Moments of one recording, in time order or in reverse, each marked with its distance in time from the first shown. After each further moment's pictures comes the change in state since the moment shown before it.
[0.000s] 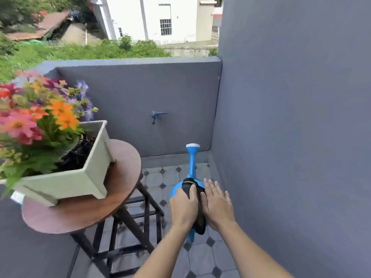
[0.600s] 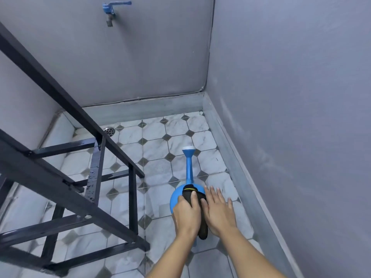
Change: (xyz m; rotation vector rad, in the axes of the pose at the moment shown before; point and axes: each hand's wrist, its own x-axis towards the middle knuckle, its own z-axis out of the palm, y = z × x) left_hand 0.055 -0.299 0.288 0.009 -0.107 -0.146; right_hand 0.039 0.164 0.382 -0.016 -0.225 0.148
